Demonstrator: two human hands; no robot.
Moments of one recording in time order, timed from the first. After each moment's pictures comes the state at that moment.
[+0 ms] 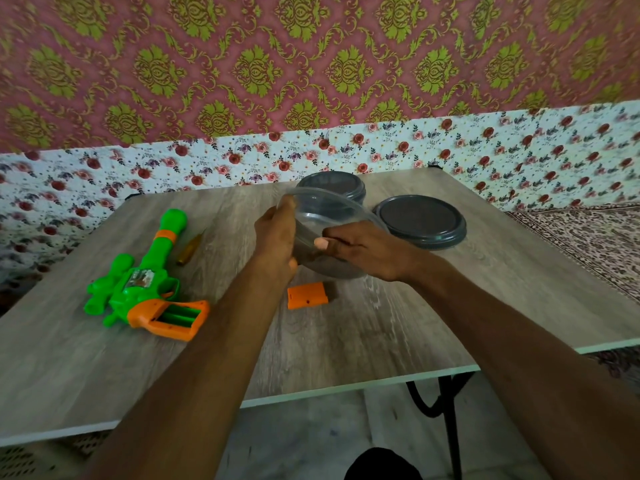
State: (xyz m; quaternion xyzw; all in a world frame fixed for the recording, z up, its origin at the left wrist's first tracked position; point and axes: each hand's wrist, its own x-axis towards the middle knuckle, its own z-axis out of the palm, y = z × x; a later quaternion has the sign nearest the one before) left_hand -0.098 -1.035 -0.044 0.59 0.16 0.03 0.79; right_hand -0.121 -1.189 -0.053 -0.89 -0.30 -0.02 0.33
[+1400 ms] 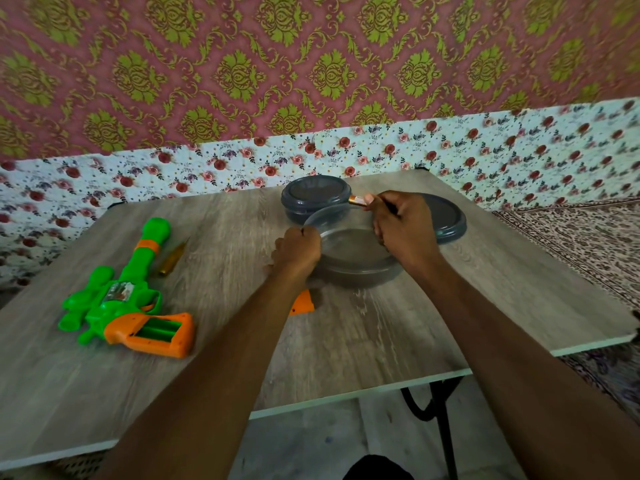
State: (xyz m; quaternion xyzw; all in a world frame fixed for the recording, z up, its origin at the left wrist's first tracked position) left_hand -0.062 -1.070 -0.087 0.84 0.13 0.01 0.52; right_hand -0.099 -1.235 -0.063 -0.80 -0.05 -0.28 0.53
